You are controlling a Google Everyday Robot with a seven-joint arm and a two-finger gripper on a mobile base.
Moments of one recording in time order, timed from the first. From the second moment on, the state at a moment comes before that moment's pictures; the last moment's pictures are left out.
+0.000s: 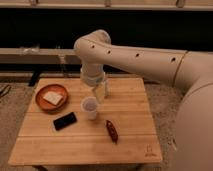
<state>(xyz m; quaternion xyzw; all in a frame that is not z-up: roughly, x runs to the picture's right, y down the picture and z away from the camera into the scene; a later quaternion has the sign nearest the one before) -0.066 0.018 0.672 -0.28 -0.17 -0.33 0.88</state>
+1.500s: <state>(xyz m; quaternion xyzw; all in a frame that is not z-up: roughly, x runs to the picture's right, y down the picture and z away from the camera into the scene) 0.003 0.177 0.716 -0.28 -0.18 -0.53 0.78</state>
